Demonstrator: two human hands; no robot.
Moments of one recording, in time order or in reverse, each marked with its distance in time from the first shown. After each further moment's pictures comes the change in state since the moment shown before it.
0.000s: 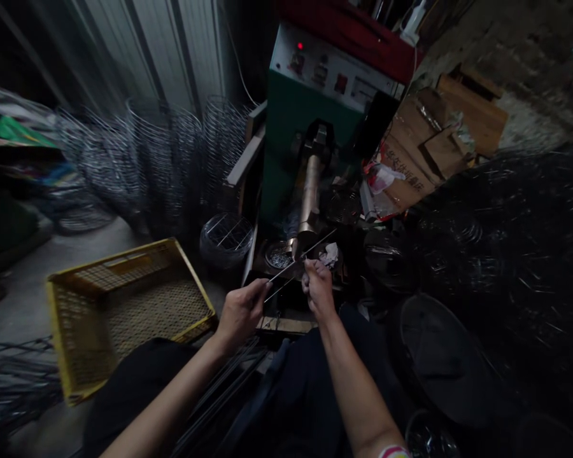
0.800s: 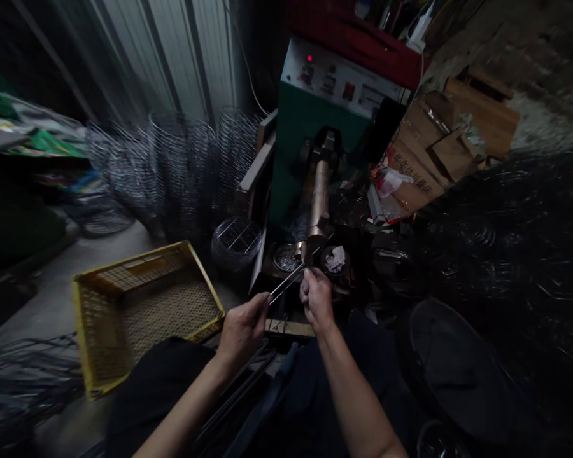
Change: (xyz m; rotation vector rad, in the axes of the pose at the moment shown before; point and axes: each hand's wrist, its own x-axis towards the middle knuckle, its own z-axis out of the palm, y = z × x) left_hand -0.029 0.002 -0.014 0.127 0.055 0.024; right_hand -0.022 0.001 0.029 0.122 0.042 0.078
